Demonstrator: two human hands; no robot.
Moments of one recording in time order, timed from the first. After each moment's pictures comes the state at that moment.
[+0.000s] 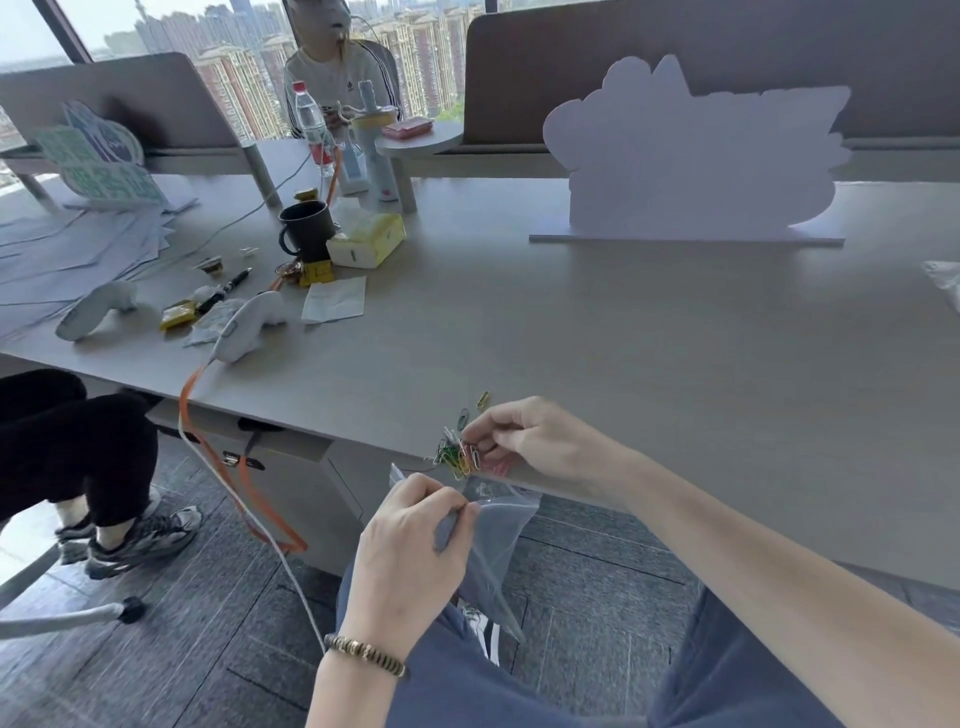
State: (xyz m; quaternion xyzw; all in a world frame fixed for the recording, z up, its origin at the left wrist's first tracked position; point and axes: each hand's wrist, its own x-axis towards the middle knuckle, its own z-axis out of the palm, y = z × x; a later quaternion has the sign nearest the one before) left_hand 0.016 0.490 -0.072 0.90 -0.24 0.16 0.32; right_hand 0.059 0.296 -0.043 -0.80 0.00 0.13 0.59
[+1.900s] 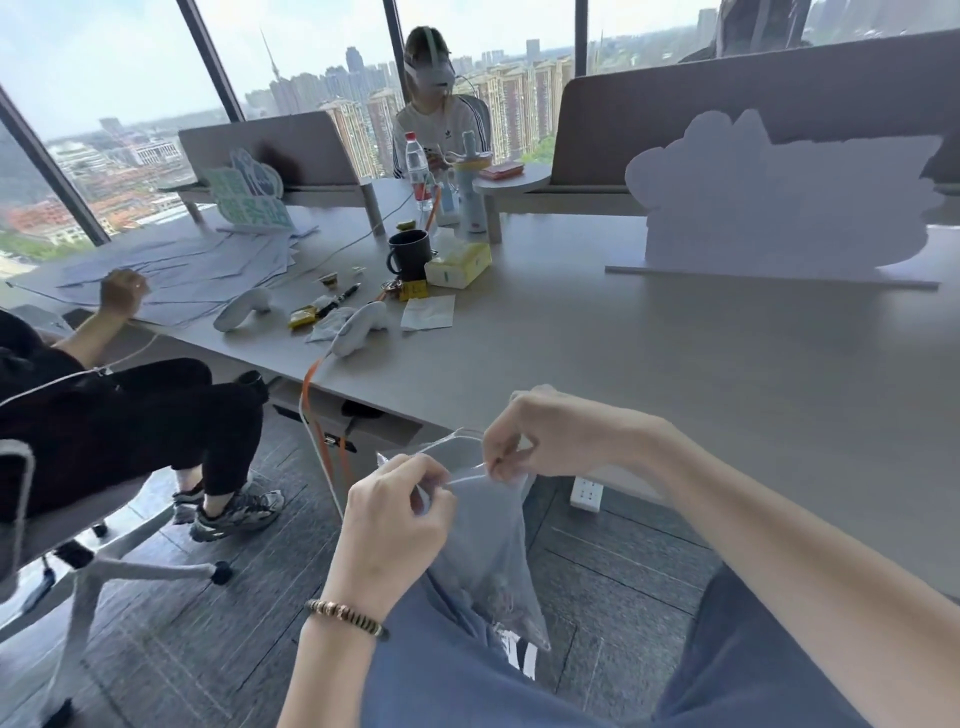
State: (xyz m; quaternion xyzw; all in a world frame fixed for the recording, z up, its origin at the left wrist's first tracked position) left_hand -0.018 0.554 -0.012 0.93 -0.11 0.16 0.32; right_hand 0.035 0.348 0.032 -0.92 -0.30 0.10 0.25
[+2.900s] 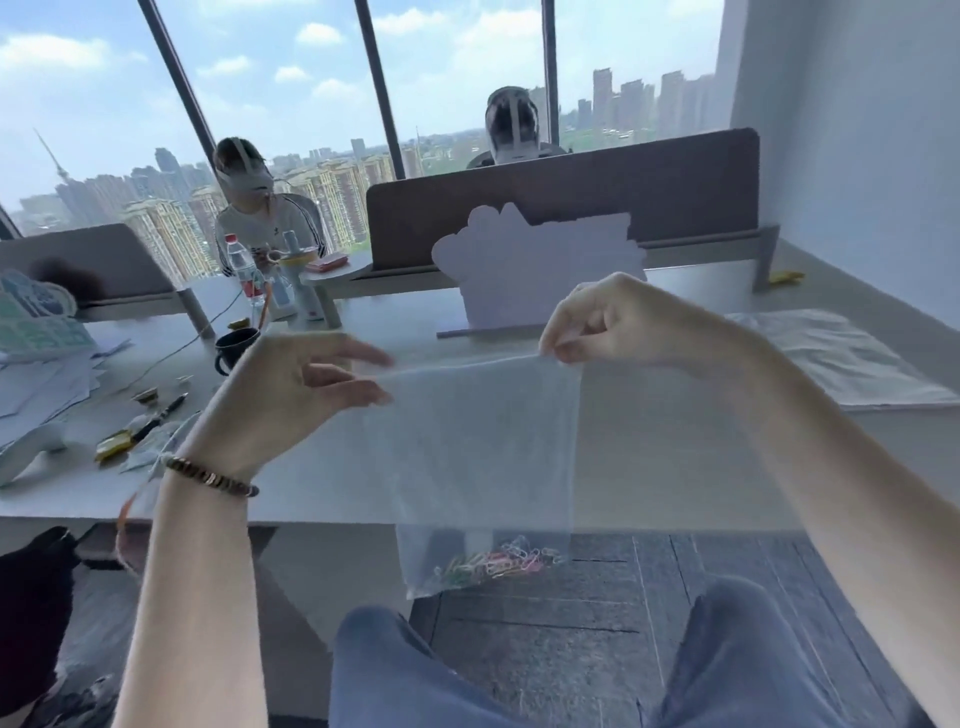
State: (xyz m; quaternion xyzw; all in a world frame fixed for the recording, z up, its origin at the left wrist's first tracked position) left_hand 0.020 0.466 0.148 0.82 -0.36 0.03 0.44; right_hand -0.077 0.161 0.138 -0.92 -0.06 -0.12 0.37
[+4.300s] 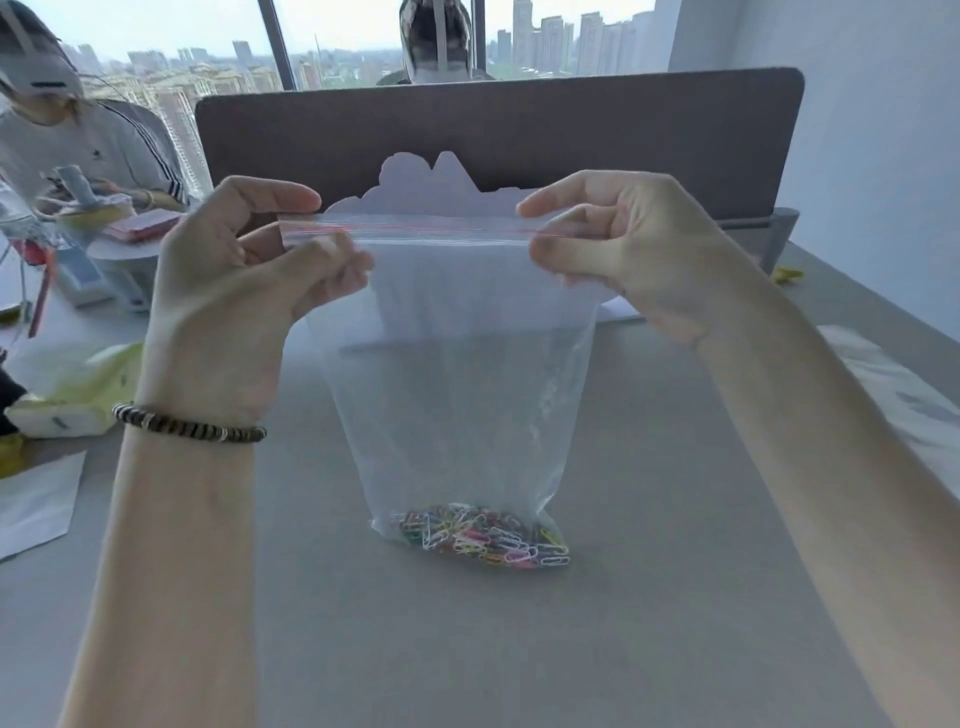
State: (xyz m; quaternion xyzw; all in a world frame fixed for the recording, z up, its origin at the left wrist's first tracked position) left_hand 0.263 0.271 0.117 0.62 -0.33 0.00 0.71; right_hand 0.100 0.047 0.142 -0.81 0.05 -0.27 0.52
